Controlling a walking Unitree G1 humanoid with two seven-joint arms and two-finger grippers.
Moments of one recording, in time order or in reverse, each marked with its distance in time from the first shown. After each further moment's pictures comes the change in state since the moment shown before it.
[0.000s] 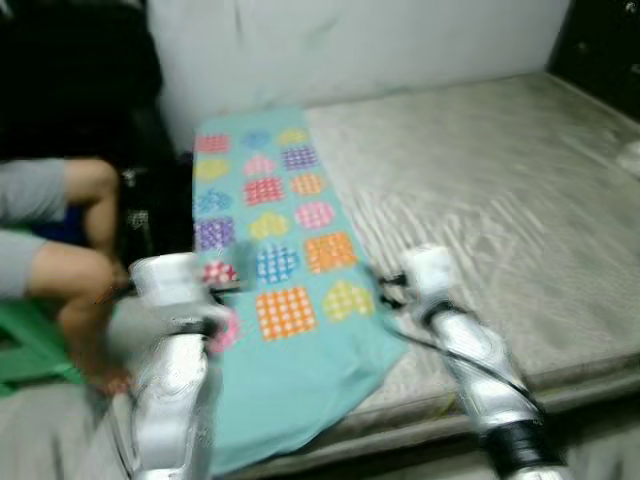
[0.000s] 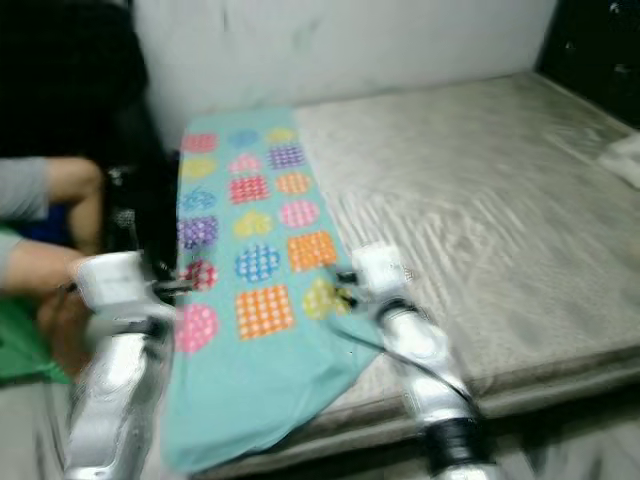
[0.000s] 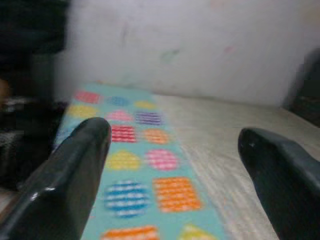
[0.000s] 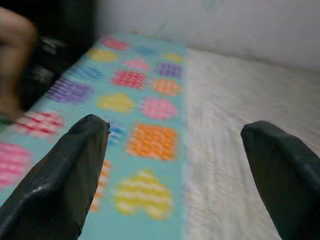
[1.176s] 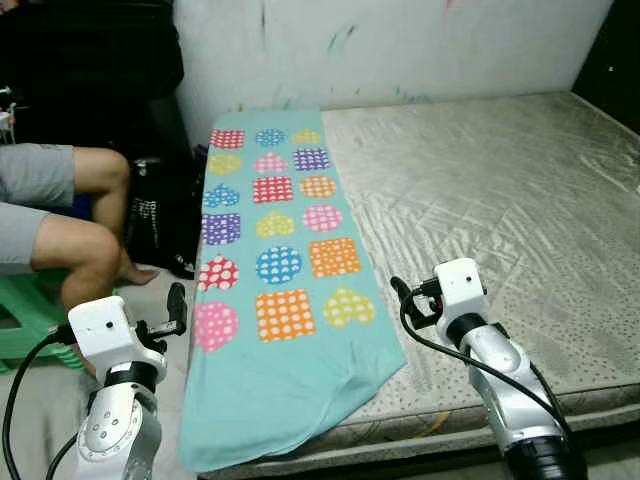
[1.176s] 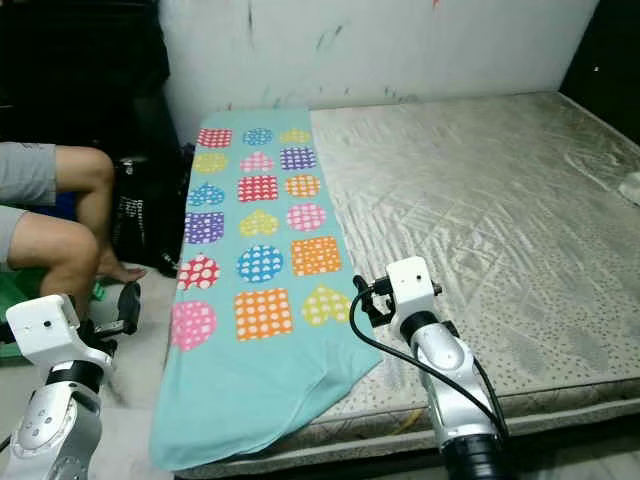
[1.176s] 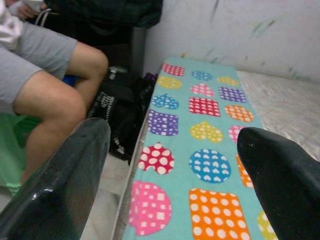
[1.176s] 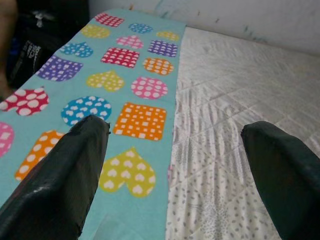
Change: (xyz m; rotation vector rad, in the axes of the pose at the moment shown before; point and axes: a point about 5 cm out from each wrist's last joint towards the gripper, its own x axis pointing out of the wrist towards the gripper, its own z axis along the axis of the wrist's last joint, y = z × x) left arm -0.052 0.063 0.008 0.110 0.109 0.304; right arm -0.016 -0.018 -0.009 0.018 0.071 -0.034
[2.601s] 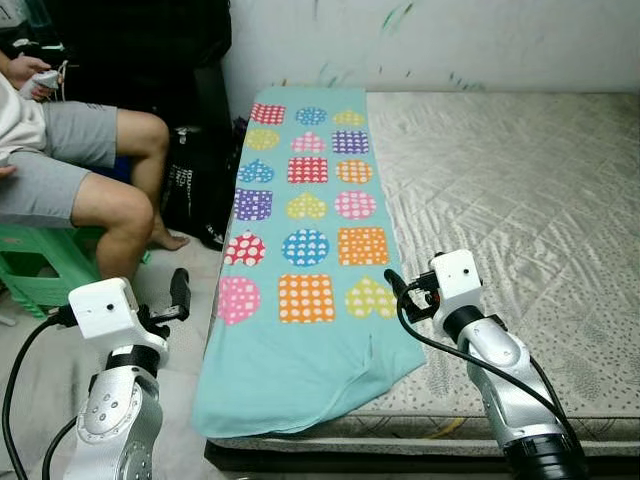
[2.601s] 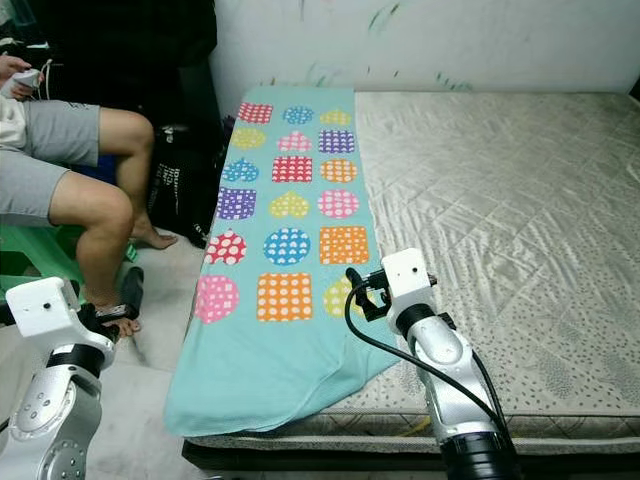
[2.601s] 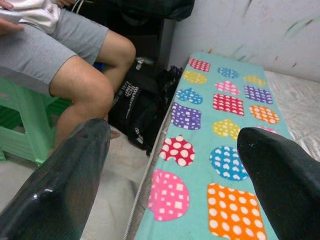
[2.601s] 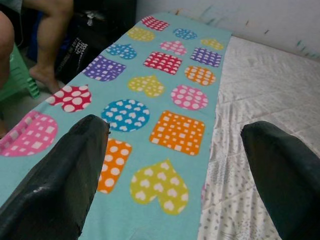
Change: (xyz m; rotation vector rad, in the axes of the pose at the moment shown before) left arm 0.007 -0.008 0.015 -0.013 -0.008 -0.028; right arm -0.001 0.006 0.013 -0.006 -0.039 0.039
